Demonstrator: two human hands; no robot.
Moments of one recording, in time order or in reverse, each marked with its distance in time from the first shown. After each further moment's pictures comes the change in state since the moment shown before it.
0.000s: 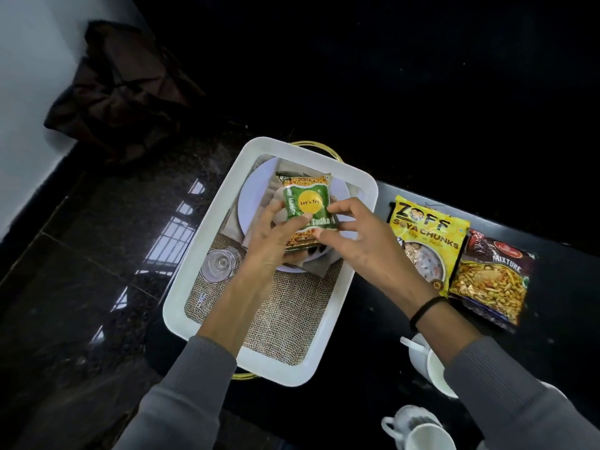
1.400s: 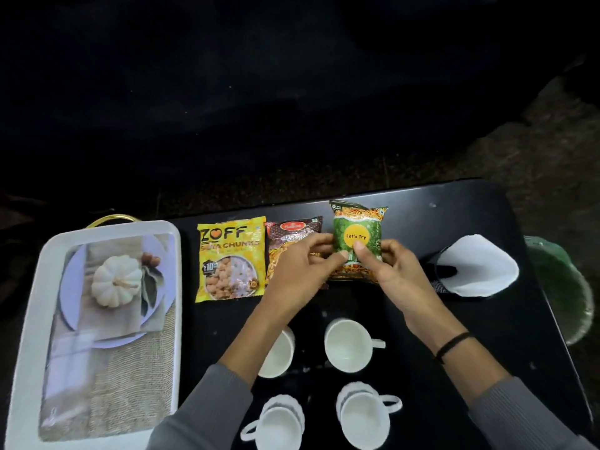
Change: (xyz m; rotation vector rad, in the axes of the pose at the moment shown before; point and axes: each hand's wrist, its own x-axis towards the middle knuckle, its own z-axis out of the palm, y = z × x) left_hand -0.073 -0.086 0.293 0.799 -0.535 0.157; right_hand -0.178 0.175 -0.202 0.572 0.570 0.379
